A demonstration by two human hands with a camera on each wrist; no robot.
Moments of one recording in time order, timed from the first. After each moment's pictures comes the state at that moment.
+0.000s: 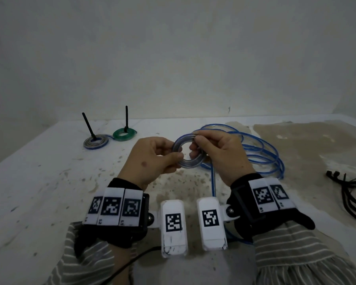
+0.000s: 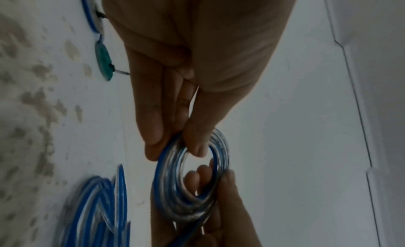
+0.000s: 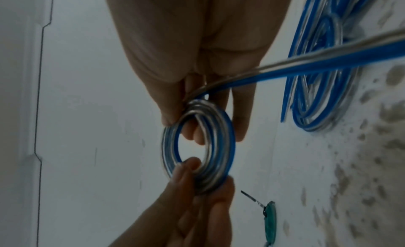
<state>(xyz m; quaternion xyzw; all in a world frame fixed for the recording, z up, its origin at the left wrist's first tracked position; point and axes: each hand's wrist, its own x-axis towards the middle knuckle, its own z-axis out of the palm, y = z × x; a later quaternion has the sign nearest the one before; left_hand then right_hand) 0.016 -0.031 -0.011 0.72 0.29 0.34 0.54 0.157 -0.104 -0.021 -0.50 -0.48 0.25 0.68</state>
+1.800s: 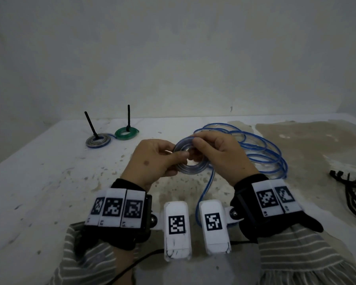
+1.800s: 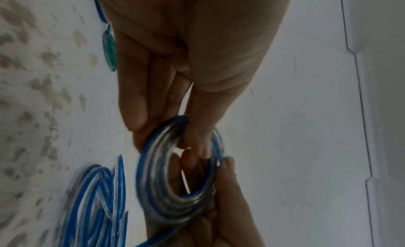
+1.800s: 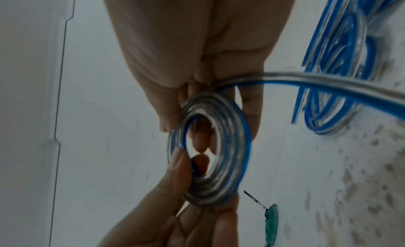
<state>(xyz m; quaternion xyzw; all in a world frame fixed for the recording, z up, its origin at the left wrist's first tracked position) 0.014 -0.034 -0.010 0.70 0.32 0.33 0.55 0.156 -0.107 -0.019 -0.55 -0.56 0.20 0.58</state>
